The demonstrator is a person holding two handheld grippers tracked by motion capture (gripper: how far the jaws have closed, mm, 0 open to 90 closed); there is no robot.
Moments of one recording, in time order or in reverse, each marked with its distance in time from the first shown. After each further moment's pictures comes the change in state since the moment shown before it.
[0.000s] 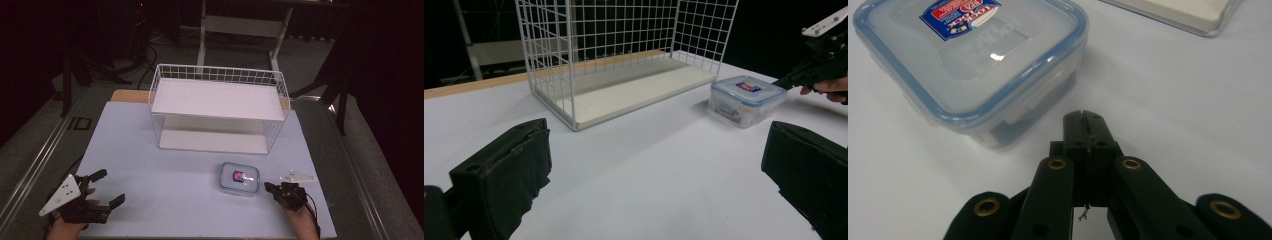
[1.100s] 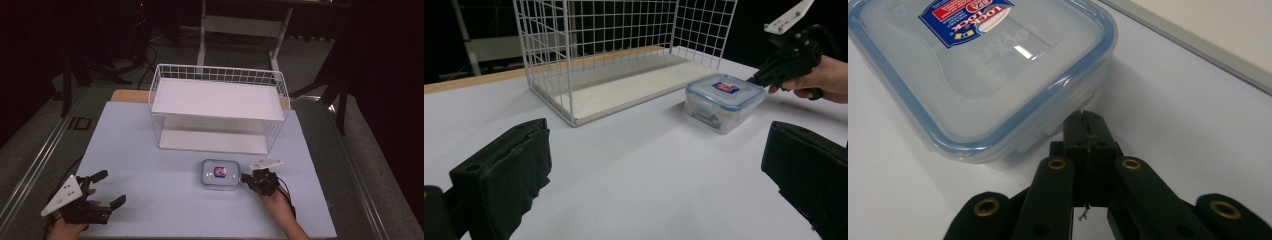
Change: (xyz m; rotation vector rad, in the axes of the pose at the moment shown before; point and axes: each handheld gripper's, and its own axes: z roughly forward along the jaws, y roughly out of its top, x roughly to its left) left arm -0.001 -0.002 0.001 0.016 -0.001 0.002; right arm 0.031 0.049 0.059 0.057 0.107 -0.122
